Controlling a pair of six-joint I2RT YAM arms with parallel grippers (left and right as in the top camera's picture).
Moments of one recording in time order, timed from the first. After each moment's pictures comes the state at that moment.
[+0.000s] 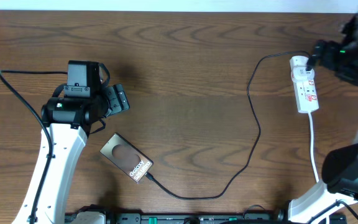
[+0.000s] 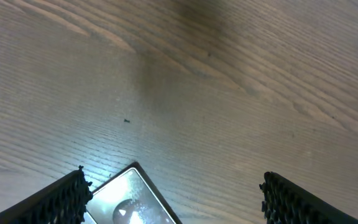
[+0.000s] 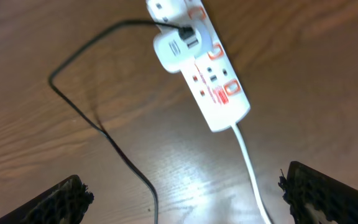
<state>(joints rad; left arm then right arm) -0.07 1.31 1.13 -0.89 0.02 -0.41 -0.30 1.87 1.99 -1.36 -0.12 0.13</state>
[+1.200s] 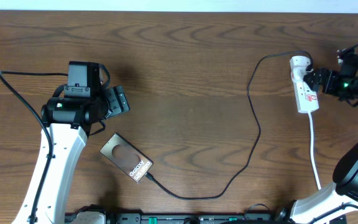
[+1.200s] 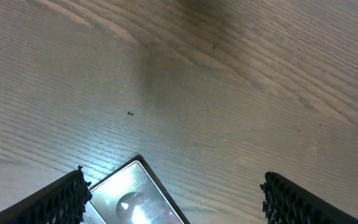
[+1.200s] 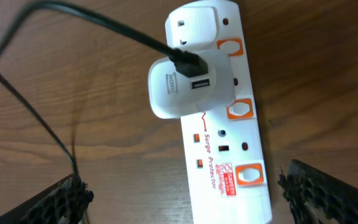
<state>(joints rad) -0.07 1.31 1.13 -0.92 0.02 -0.41 -0.50 1.87 1.40 -0.68 -0.51 -0.23</state>
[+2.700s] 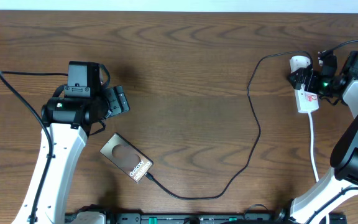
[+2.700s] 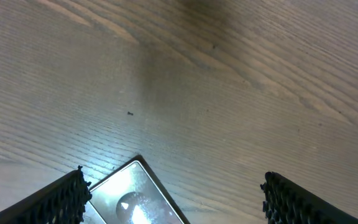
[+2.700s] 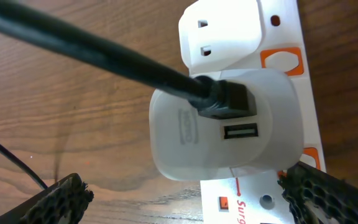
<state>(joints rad) -0.07 1.31 1.13 -0.92 0.02 -0.41 -0.42 2.01 1.33 -0.43 -0.54 -0.14</state>
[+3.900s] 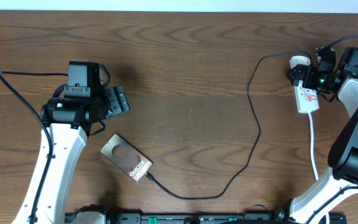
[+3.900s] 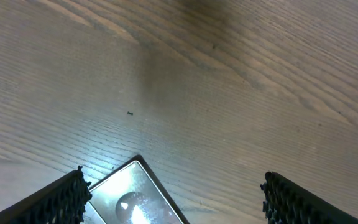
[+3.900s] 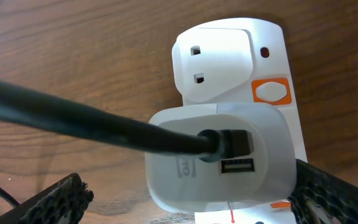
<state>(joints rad) -0.07 1.31 1.13 -0.92 0.02 -0.41 -0.38 2.01 1.33 -0.36 -0.45 -0.12</state>
